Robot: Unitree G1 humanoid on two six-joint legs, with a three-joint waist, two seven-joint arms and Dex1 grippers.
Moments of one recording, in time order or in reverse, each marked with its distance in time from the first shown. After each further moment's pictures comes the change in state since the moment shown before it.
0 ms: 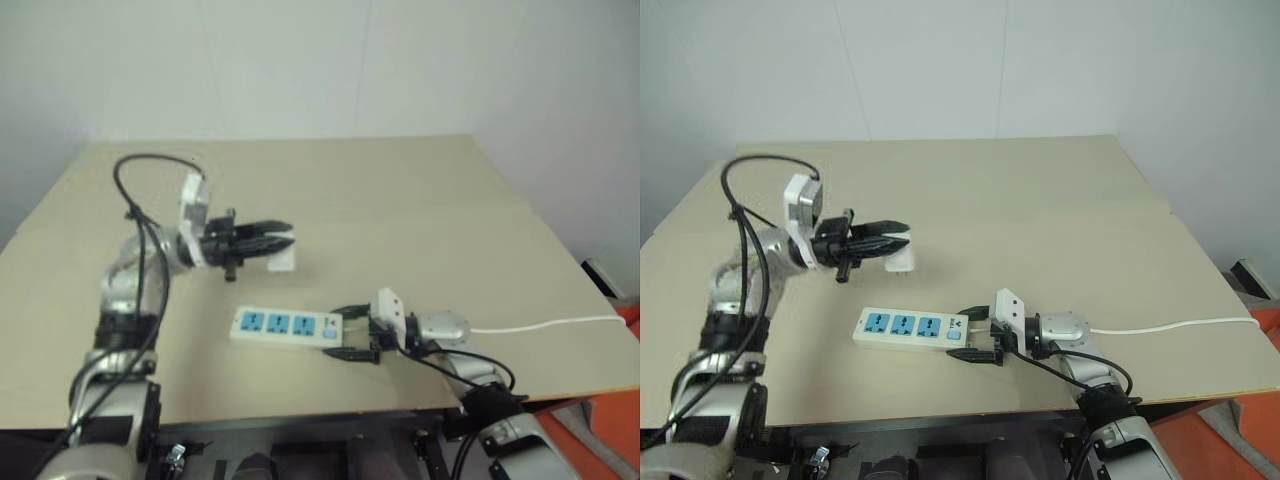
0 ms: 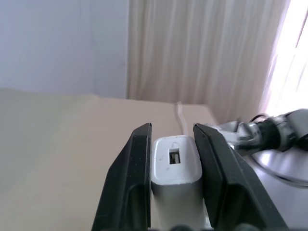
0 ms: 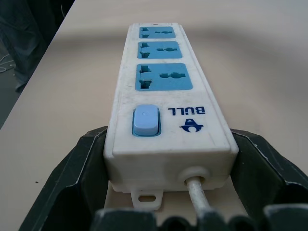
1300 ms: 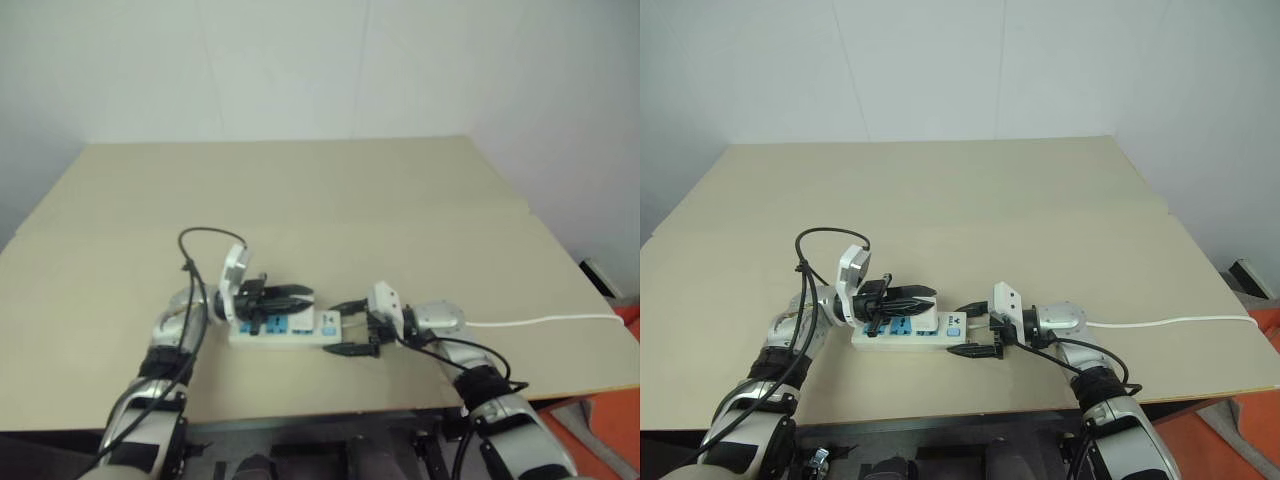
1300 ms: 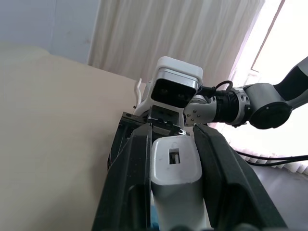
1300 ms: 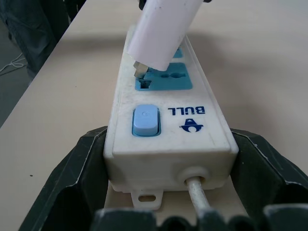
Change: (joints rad) left arm 0.047 -0.127 -0.103 0.269 0.114 -0.198 -0.152; right arm -0.097 0.015 0.003 0.159 -0.001 -0.055 0.095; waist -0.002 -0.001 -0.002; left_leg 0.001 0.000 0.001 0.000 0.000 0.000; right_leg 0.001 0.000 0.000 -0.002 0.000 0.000
